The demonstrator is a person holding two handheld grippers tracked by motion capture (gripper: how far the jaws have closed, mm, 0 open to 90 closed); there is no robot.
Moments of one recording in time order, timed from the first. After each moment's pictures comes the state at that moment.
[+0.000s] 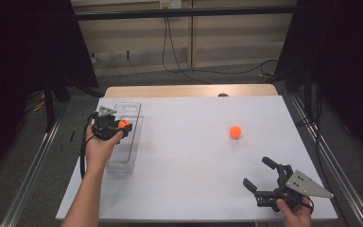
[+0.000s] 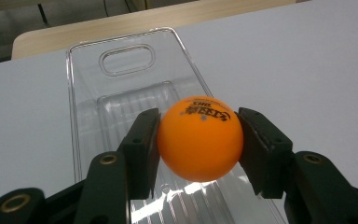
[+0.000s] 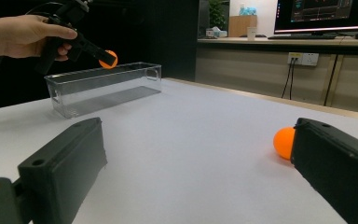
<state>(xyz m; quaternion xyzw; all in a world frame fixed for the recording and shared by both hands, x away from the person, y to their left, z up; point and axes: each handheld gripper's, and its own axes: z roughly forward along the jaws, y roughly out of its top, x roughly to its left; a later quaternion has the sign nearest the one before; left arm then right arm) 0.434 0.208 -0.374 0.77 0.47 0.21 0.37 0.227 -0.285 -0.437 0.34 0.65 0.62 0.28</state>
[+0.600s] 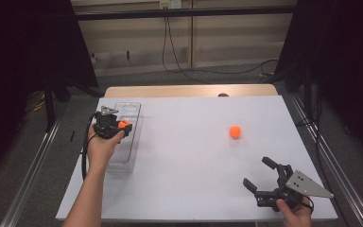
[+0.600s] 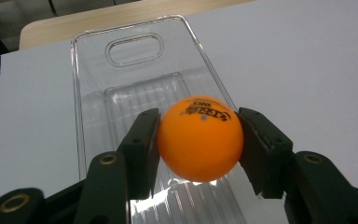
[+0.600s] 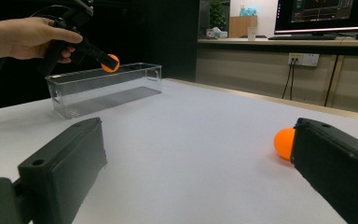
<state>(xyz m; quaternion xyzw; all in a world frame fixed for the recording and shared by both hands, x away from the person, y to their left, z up) 0.440 0.205 -0.378 0.78 0.48 0.22 0.34 0.227 -0.284 -0.436 0.34 0.65 0.62 0.28</state>
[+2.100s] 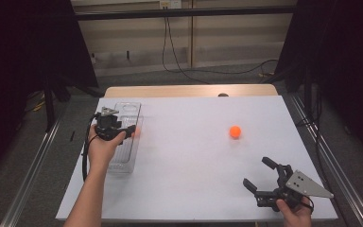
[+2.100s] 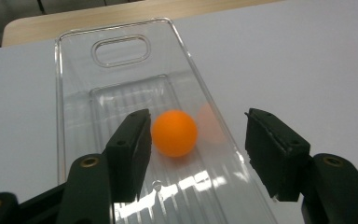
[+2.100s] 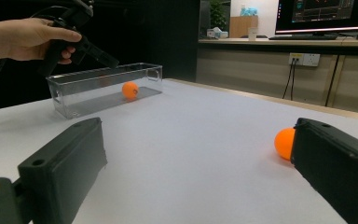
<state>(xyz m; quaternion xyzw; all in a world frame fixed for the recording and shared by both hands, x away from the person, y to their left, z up) 0.435 0.201 -0.377 0.77 0.49 0.20 0.37 0.226 -0.284 -0.436 0.34 0.65 0.62 0.28</state>
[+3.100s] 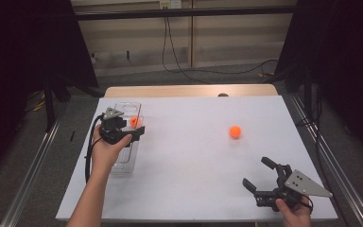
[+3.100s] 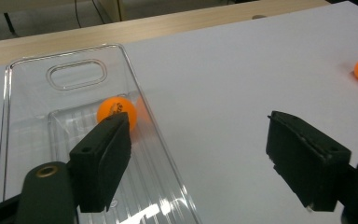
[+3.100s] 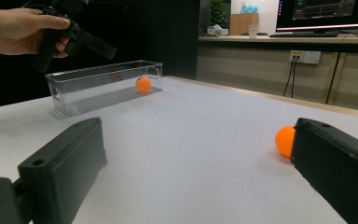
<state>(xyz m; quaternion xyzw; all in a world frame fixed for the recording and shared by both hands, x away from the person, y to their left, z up) 0.418 0.182 -0.366 0.77 0.45 0.18 0.42 0.228 -0.284 -0.437 0.34 0.65 0.62 0.28</state>
